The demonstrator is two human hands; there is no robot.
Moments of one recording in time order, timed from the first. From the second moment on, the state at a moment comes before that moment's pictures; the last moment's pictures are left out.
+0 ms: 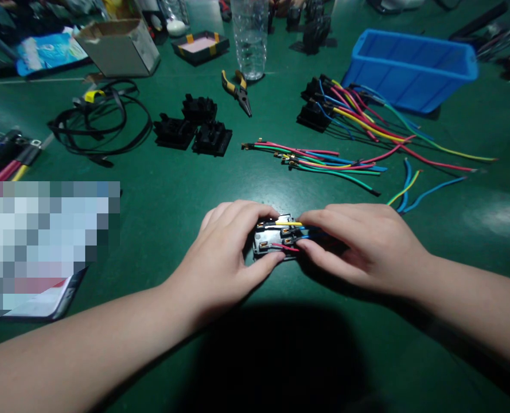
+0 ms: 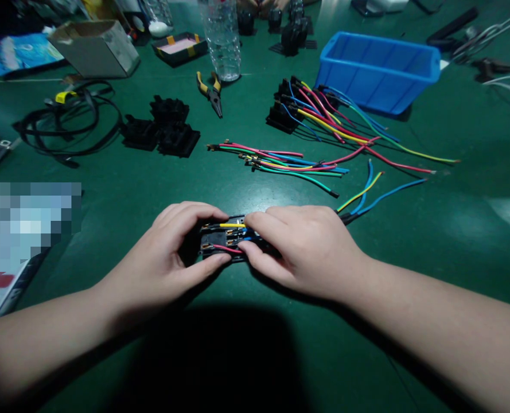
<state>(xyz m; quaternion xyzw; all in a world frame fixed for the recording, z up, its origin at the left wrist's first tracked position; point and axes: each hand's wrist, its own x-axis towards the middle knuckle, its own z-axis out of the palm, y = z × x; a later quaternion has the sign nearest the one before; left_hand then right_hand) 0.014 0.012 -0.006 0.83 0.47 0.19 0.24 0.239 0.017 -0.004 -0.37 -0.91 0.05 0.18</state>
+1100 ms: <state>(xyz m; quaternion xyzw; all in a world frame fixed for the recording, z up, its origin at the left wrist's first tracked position) 0.013 0.009 -0.006 0.76 0.52 0.29 0.24 0.237 0.019 -0.003 -0.43 -0.88 0.06 0.19</state>
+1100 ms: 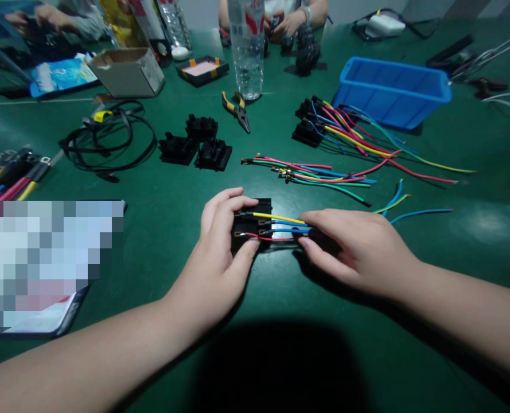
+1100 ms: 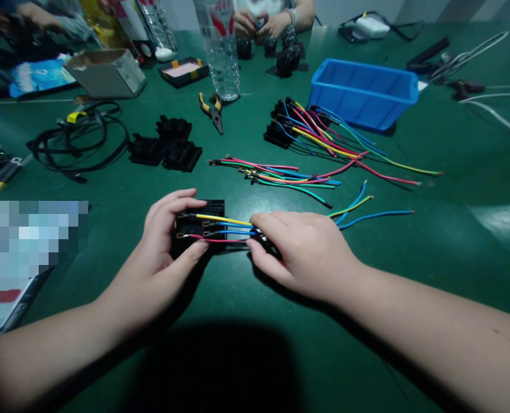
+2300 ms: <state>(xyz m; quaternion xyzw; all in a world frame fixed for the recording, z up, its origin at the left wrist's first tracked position) 0.013 0.010 -0.012 0.59 0.57 0.38 0.43 0.248 0.036 -0.016 -0.49 -0.78 0.10 0.38</state>
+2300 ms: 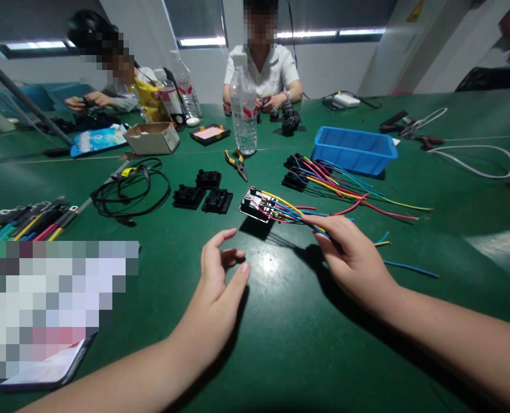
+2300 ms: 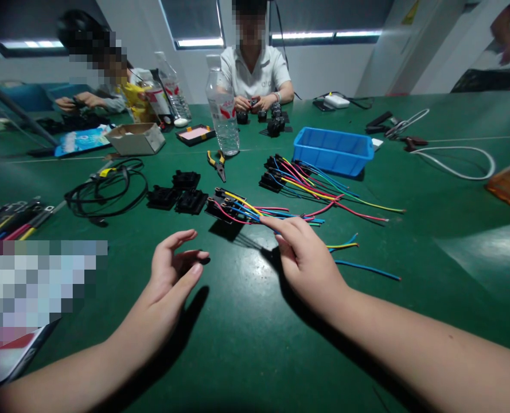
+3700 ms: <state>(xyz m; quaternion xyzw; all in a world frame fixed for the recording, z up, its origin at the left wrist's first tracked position) 0.016 0.001 -0.004 0.90 0.42 0.08 0.10 0.262 0.064 -0.026 -0.59 -0.71 0.06 0.39</state>
